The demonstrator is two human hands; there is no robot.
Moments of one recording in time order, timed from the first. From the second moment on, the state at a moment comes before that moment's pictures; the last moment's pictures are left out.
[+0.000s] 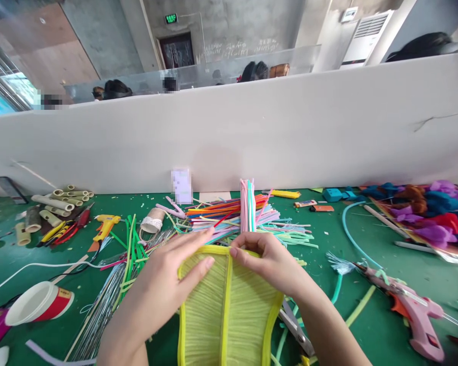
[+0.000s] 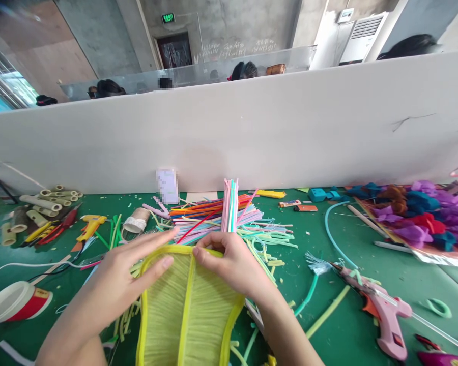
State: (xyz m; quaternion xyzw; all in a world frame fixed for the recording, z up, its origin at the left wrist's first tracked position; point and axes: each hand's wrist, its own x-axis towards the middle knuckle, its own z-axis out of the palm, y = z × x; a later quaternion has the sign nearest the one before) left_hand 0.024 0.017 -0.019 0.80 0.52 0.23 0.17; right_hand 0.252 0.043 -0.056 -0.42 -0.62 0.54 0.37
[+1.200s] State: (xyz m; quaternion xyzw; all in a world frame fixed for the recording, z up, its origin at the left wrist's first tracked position) left_hand 0.049 0.083 -0.093 0.53 0.48 0.31 0.62; right_hand 0.302 0.077 -0.080 -0.51 -0.29 0.39 0.71
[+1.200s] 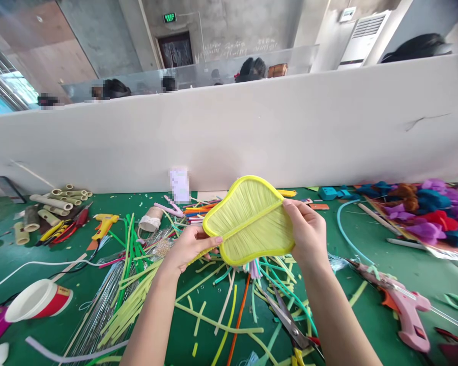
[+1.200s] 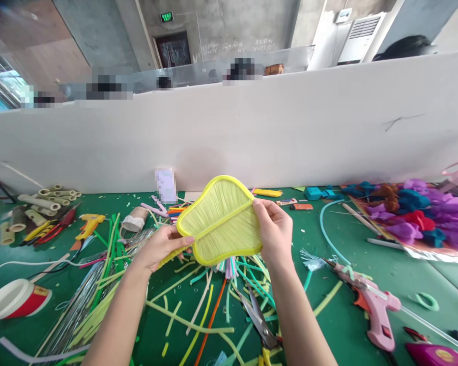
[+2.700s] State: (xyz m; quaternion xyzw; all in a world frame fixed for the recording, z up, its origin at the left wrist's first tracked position) left_hand 0.078 0.062 -0.075 0.51 0.42 0.36 0.66; right_hand 0.261 0.060 -0.067 -0.34 -0.20 0.61 0.68
